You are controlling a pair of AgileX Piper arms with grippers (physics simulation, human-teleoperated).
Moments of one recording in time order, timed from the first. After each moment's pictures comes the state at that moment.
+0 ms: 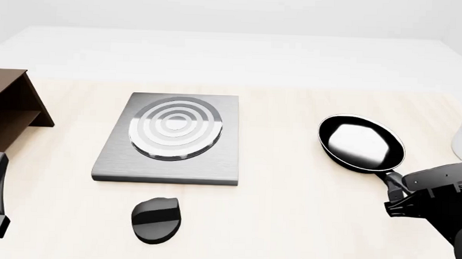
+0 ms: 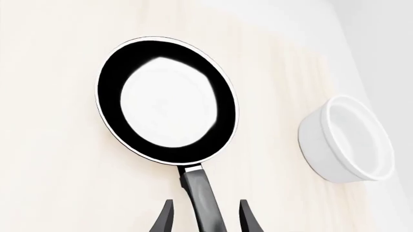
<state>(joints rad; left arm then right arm) 0.07 0.00 -0.03 -0.06 0.33 -0.21 1.54 -0.17 -0.77 -0.48</state>
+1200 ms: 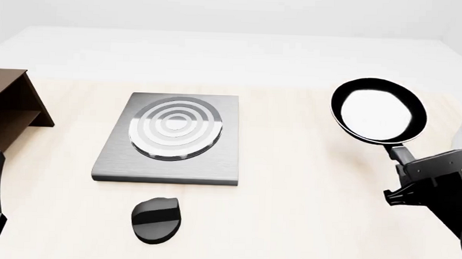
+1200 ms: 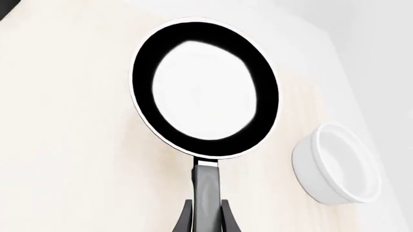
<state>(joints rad) 0.08 0.00 -0.05 -0.05 0.31 -0.15 1.37 -0.20 -0.65 -0.47</state>
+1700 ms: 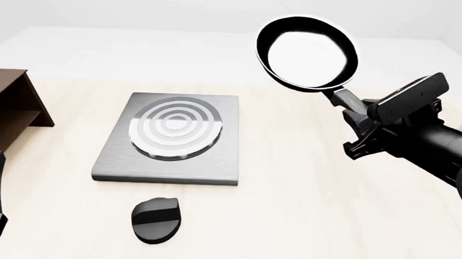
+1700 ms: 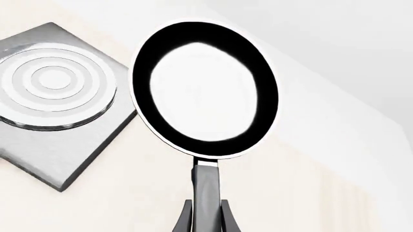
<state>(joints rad) 0.08 0.00 -0.04 -0.06 0.32 0.26 1.10 -0.53 -0.16 -0.38</state>
